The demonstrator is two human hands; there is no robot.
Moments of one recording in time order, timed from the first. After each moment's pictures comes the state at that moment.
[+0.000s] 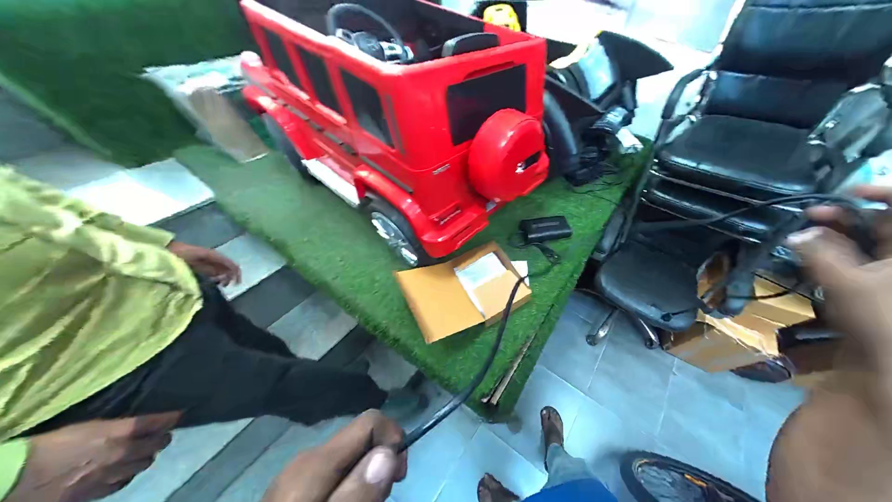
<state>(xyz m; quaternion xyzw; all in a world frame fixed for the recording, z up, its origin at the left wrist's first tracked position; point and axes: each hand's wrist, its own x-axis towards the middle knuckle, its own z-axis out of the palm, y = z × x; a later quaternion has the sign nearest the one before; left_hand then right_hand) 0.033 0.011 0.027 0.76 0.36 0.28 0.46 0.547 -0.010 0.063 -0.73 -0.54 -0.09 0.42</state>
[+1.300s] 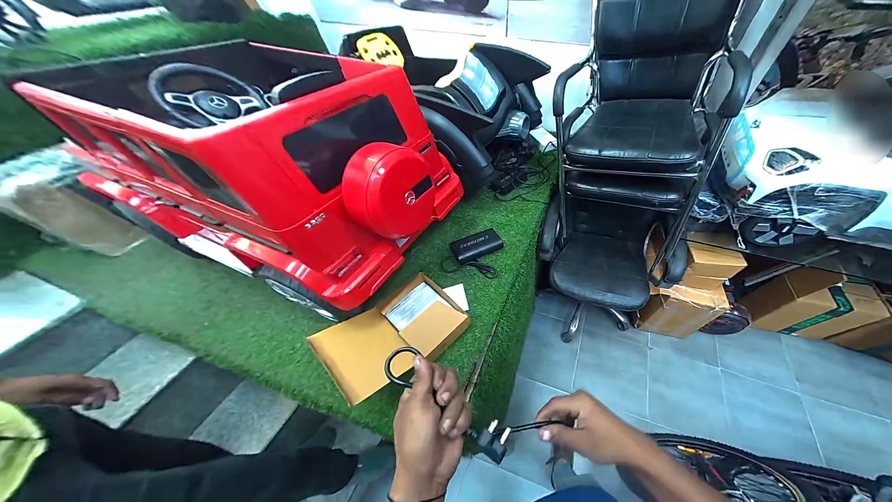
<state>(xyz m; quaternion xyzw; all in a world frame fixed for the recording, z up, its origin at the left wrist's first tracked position) 0.254 0.049 -0.075 0.24 0.37 0.48 0.76 0.475 -0.072 -0.158 -0.47 -0.65 0.45 0.39</state>
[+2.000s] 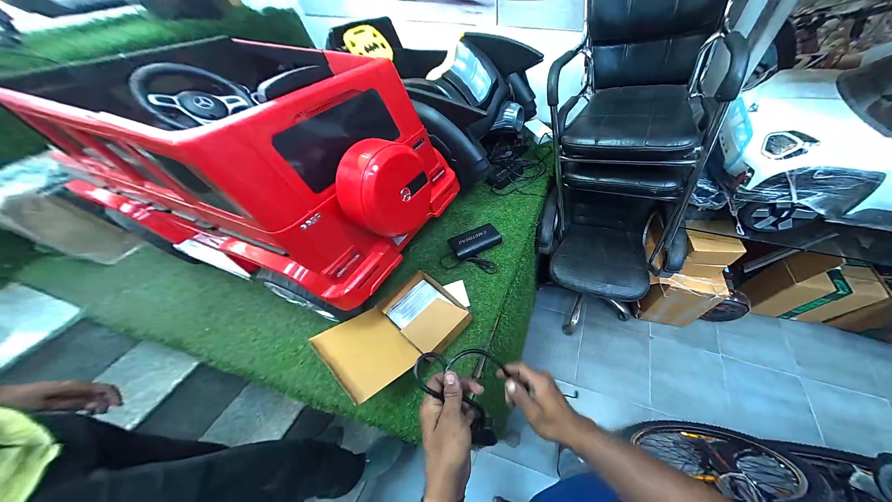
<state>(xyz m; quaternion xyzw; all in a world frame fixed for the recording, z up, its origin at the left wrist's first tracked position) 0.252 0.032 -0.124 0.46 0.47 0.49 0.58 0.414 -0.019 -0.203 -0.54 -0.57 0.39 0.48</state>
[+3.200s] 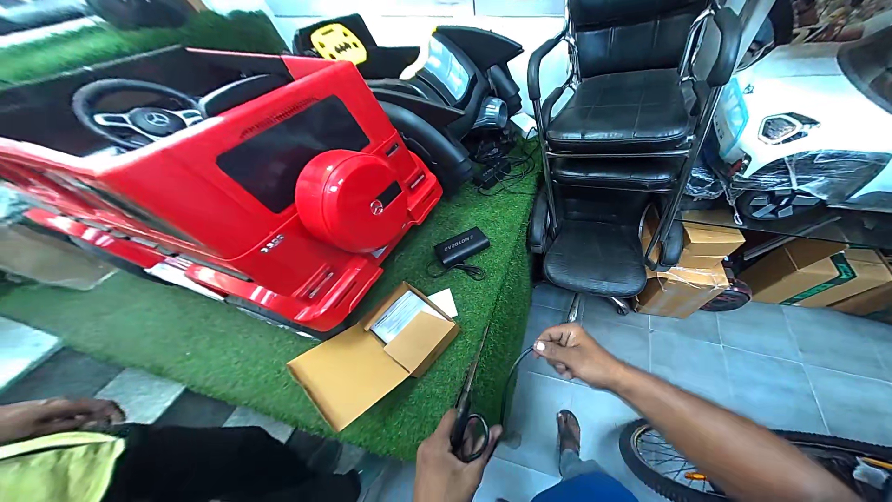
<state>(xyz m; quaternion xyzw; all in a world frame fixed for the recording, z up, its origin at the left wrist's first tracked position) 0.244 0.021 -0.135 0.77 0.46 0.25 0.37 0.543 0.006 -0.143 -0.47 -0.46 0.58 0.48</state>
